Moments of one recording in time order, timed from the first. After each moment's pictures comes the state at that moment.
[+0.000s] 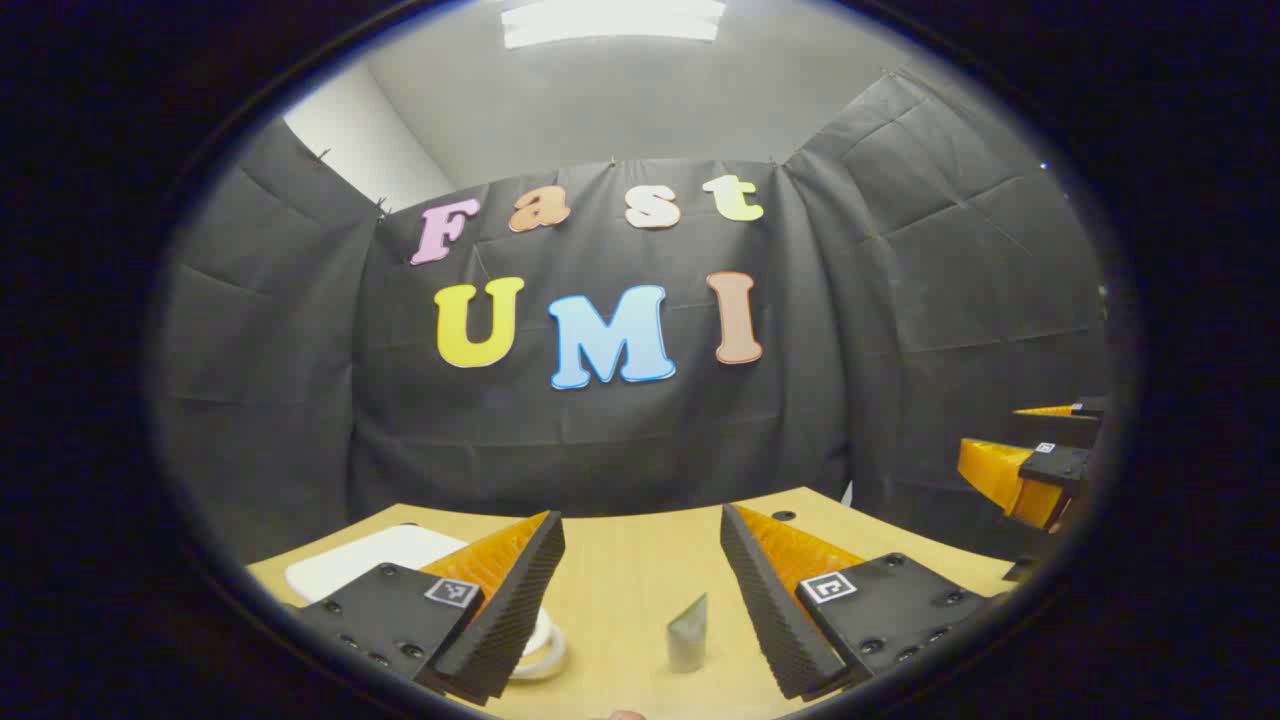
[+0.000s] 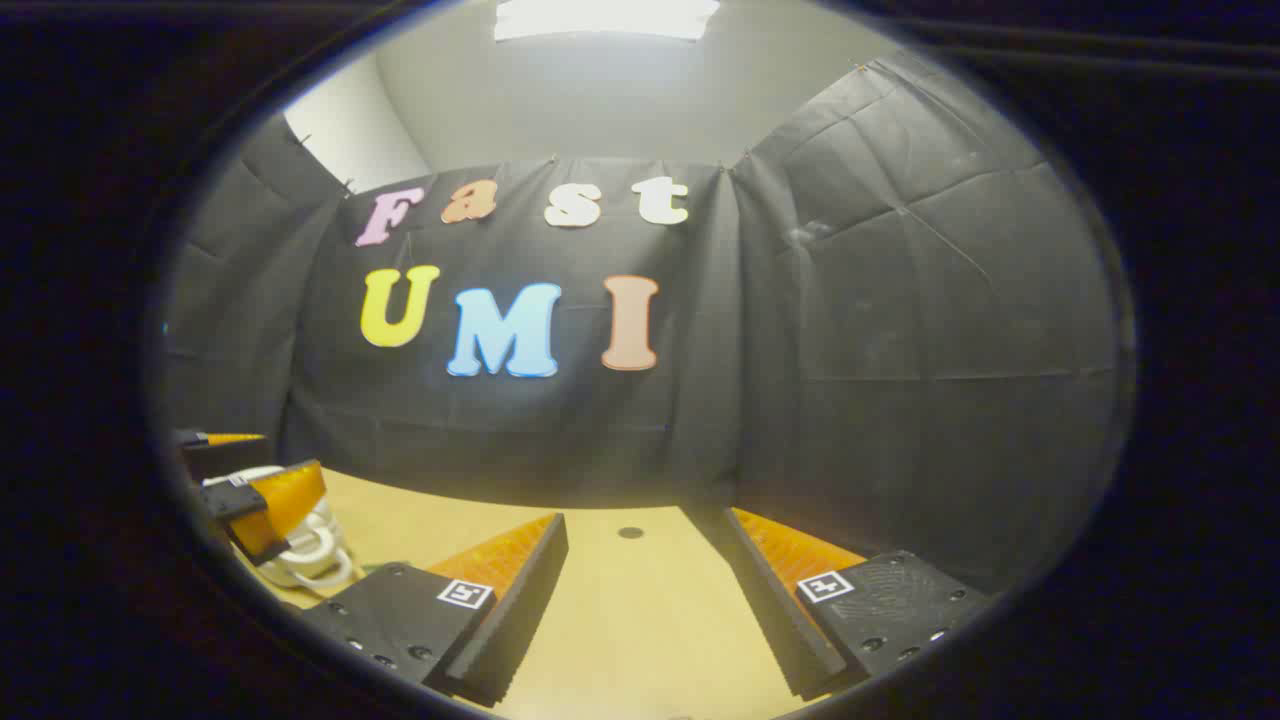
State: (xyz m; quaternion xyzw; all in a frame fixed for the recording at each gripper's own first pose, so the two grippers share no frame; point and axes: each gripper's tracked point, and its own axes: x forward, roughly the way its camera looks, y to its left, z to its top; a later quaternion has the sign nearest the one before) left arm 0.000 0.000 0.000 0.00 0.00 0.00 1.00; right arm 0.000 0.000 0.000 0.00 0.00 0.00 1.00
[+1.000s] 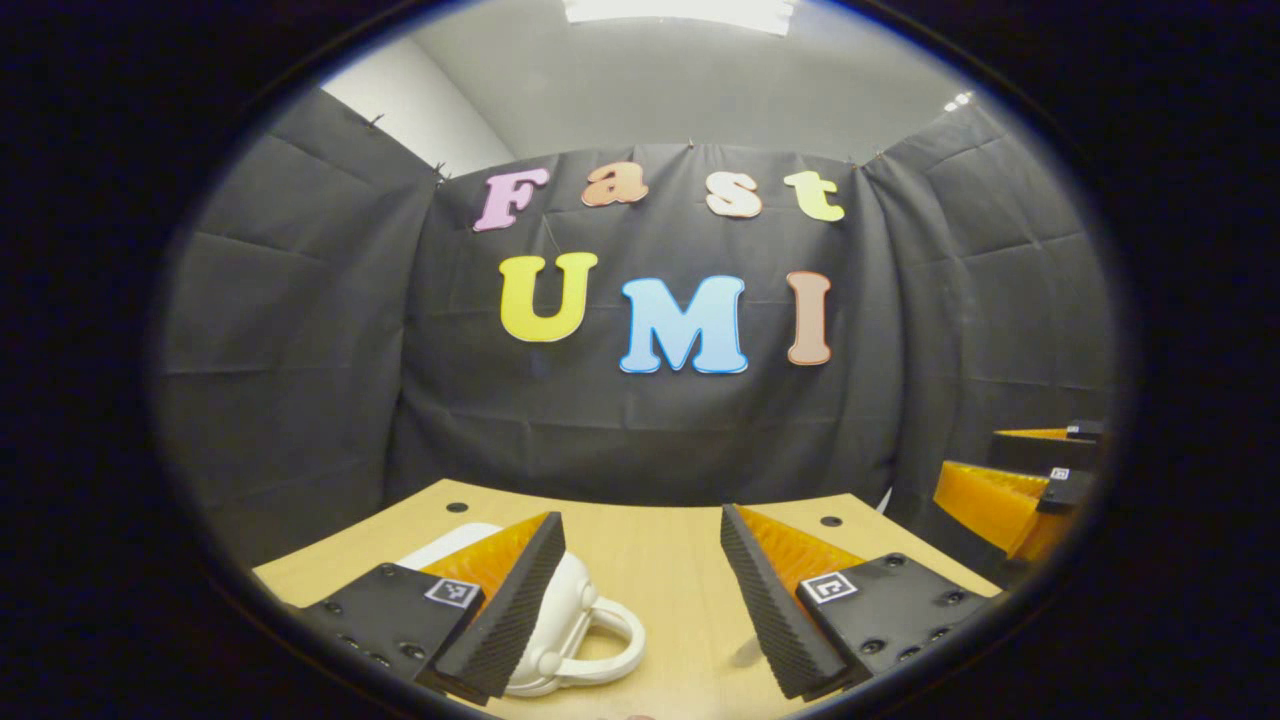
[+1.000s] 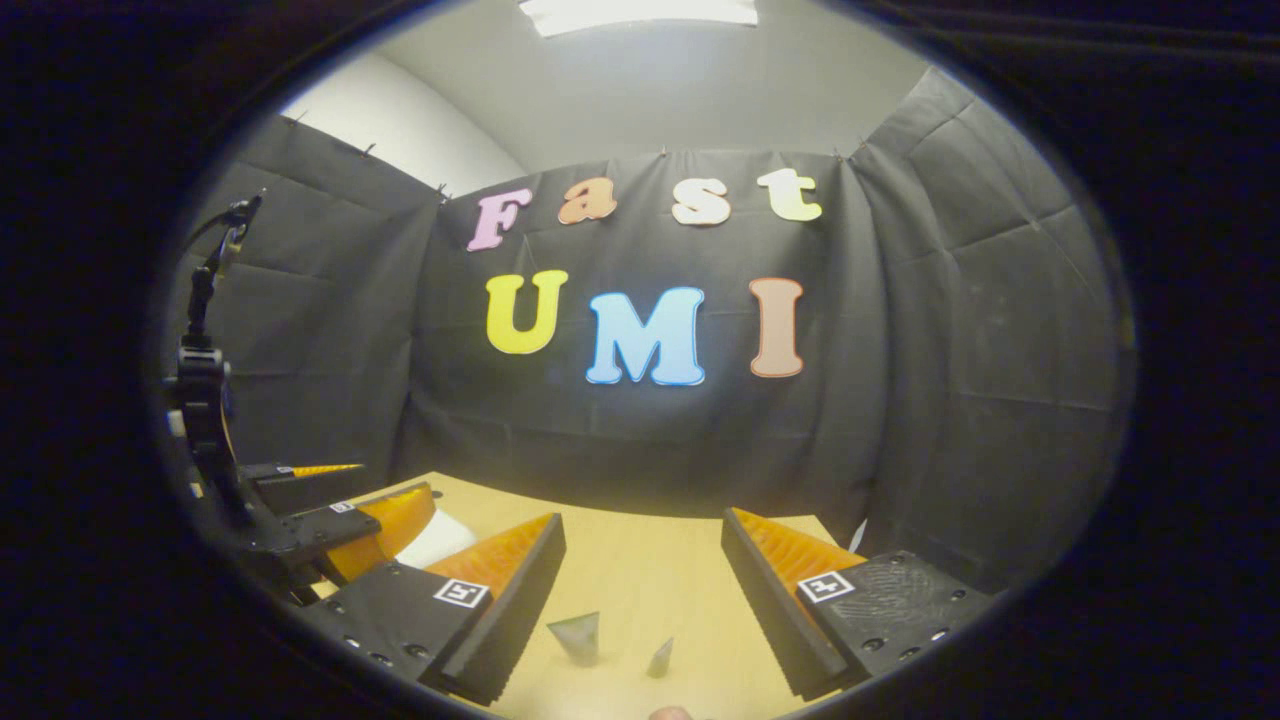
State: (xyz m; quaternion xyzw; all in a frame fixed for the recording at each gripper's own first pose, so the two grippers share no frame) left arm 0.026 0.098 0.040 -0.06 0.05 0.05 1.00; right arm 0.012 0.118 0.045 -0.02 0.03 0.15 0.99
